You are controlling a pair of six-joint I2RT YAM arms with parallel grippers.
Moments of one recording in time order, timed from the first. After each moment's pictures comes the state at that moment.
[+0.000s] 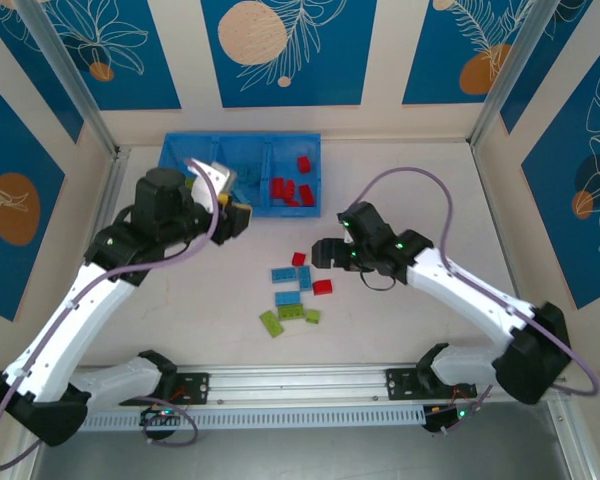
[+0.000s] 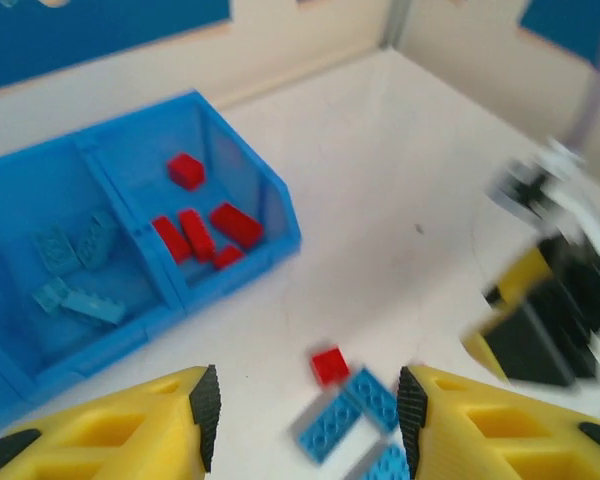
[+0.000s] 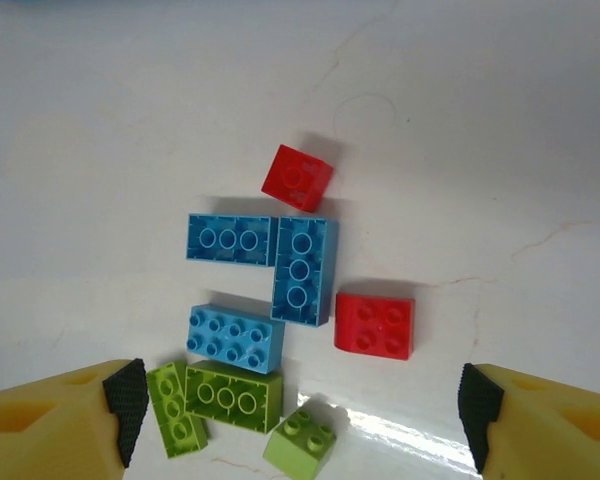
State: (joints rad) left arm -0.54 1.06 1.28 -0.73 0.18 0.02; right arm 0.69 1.29 1.02 -0.68 -0.06 0.63
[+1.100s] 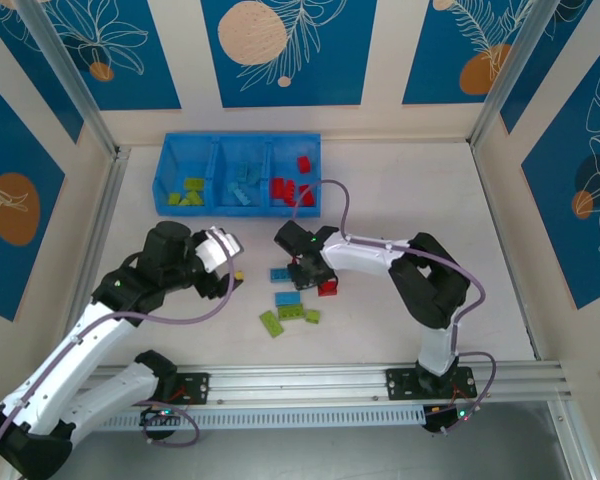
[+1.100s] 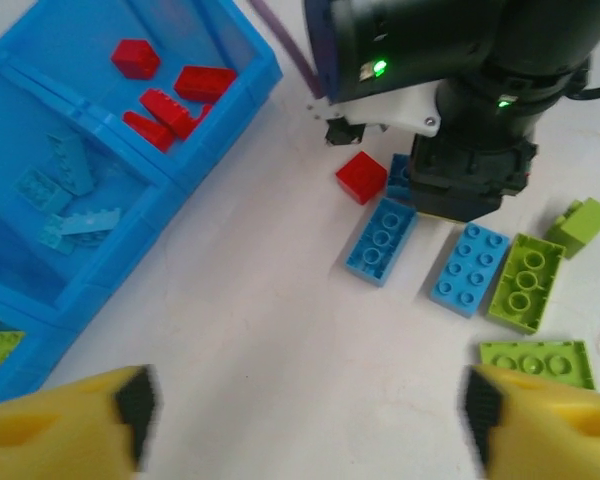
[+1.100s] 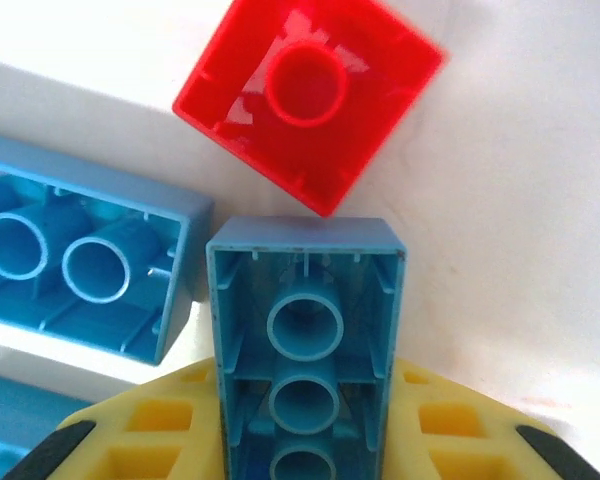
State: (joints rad) left arm -0.55 0.82 0.88 -0.72 0.15 0.45; right arm 0.85 1.84 1.23 -0.73 0.10 0.52
